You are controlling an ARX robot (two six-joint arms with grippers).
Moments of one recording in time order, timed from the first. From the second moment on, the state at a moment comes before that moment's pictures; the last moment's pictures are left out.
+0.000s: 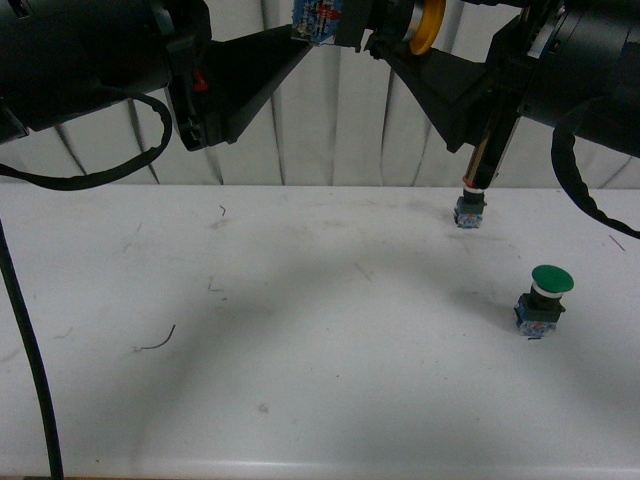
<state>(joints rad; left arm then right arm) -0.28 1.75 0.75 1.28 0.64 -1.15 0.28 1.87 0.85 1.28 -0.66 1.49</state>
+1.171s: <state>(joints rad) 0.15 1.31 0.55 0.76 0.23 -0.22 0.26 1.87 0.85 1.28 -0.64 1.48</state>
